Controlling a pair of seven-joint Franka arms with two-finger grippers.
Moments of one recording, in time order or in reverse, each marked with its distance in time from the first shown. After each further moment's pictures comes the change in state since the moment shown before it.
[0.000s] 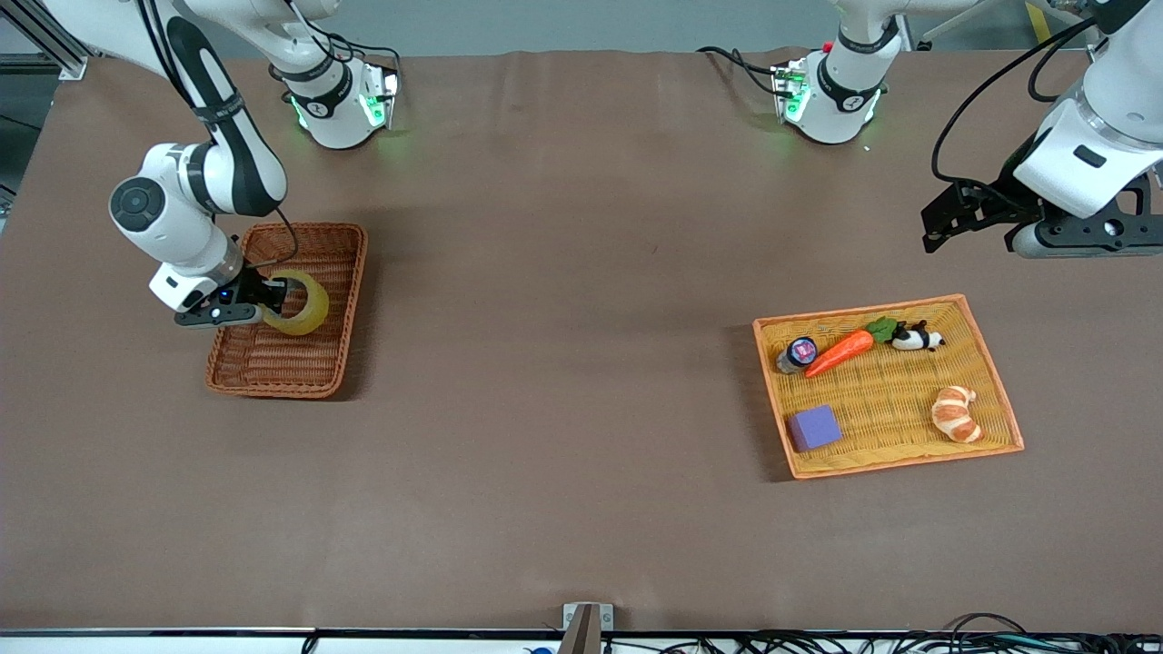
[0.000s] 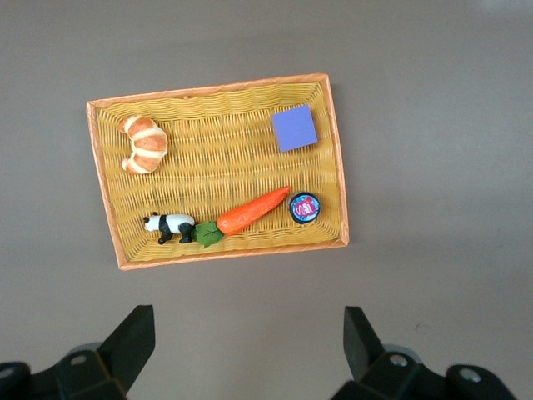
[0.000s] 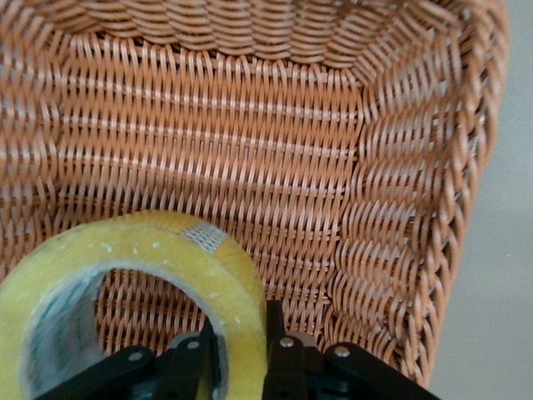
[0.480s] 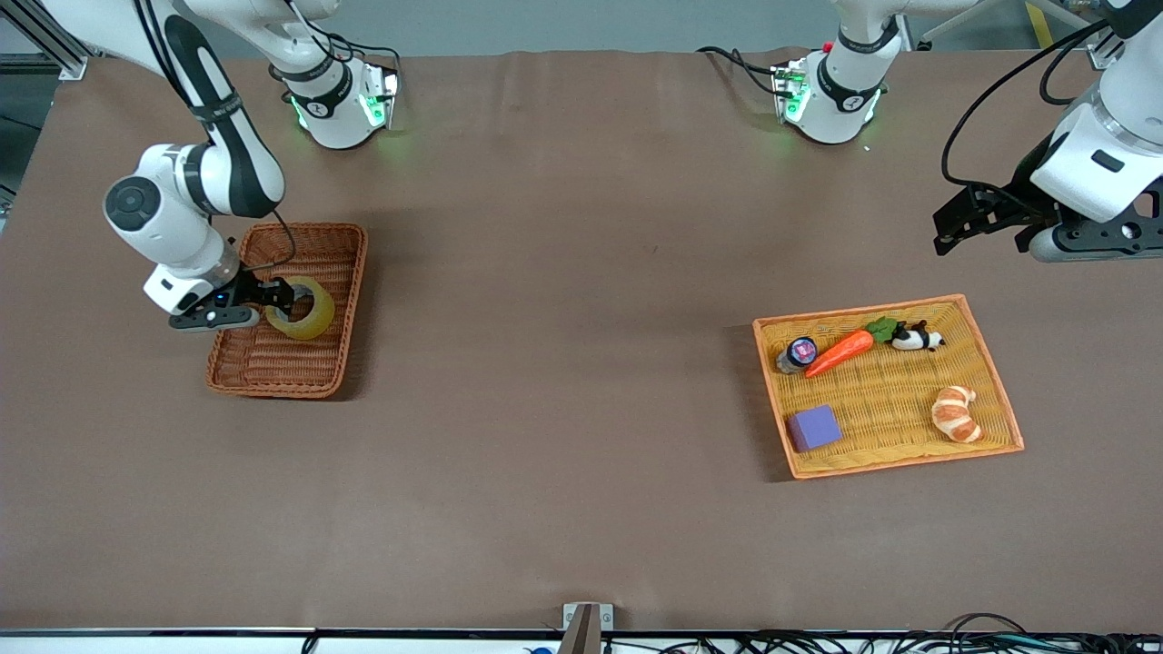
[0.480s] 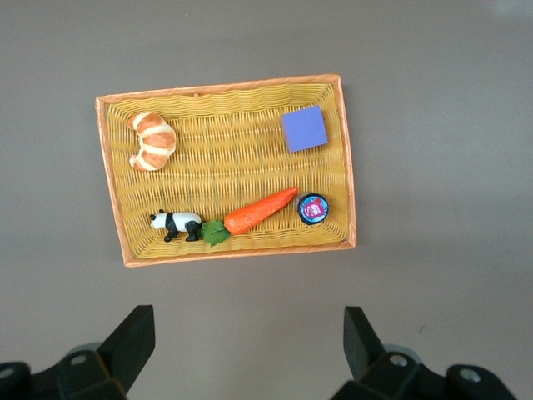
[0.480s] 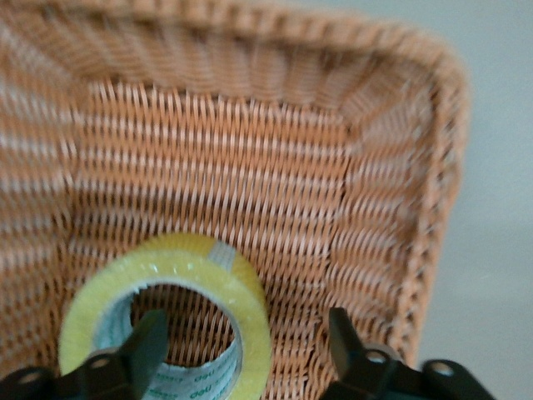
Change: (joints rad) left arm -0.016 0.000 0.041 -0.006 0.000 0.000 0.000; right arm 0.000 -0.044 0.004 0.048 0.000 -0.028 0.006
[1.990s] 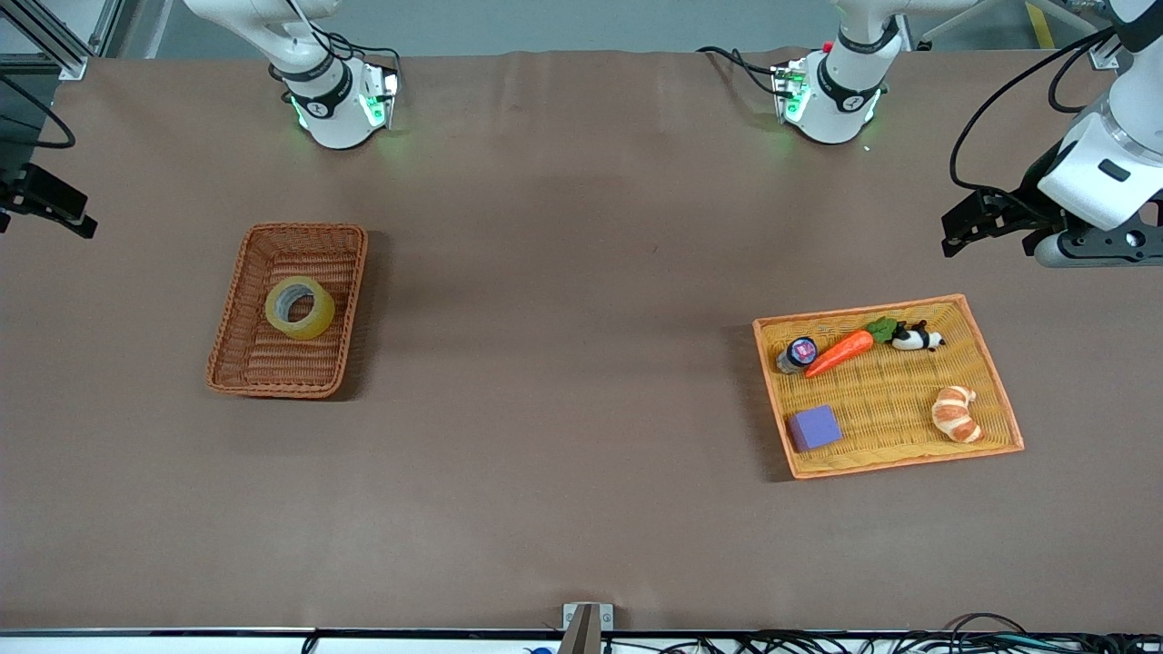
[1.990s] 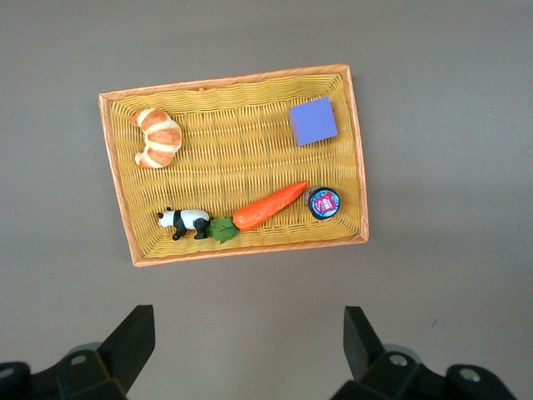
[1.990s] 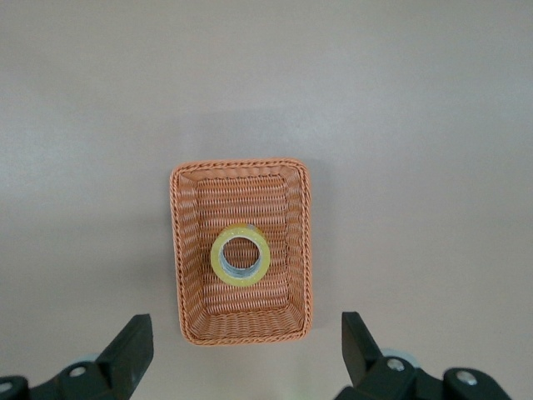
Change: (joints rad) left arm 0.019 0.001 0.003 -0.017 0.000 0.001 0.050; right arm 0.013 -0.098 0.016 0.997 0.050 -1.174 0.145
